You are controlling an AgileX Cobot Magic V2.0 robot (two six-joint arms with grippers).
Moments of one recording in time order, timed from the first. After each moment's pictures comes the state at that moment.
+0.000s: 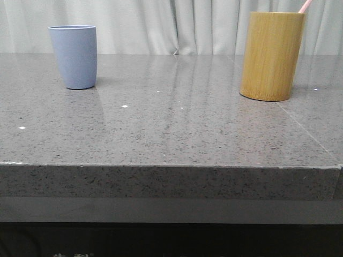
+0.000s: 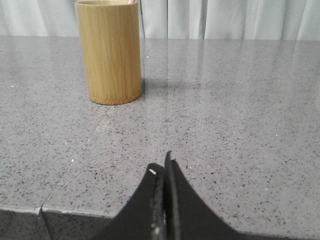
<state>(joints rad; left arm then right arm) 0.02 -0.01 0.00 0.00 0.12 0.02 0.08 -0.02 0.03 0.07 0.14 0.00</state>
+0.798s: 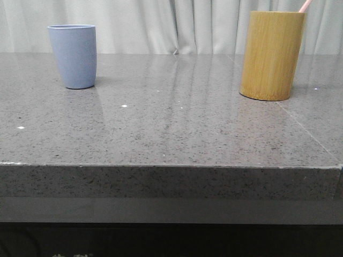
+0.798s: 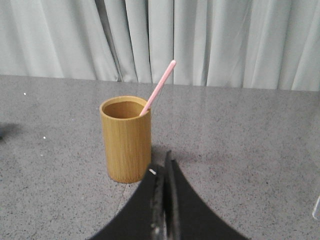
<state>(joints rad) 0.02 0.48 -0.61 -0.01 0.40 0.01 0.08 0.32 -0.60 0.07 0.47 0.00</state>
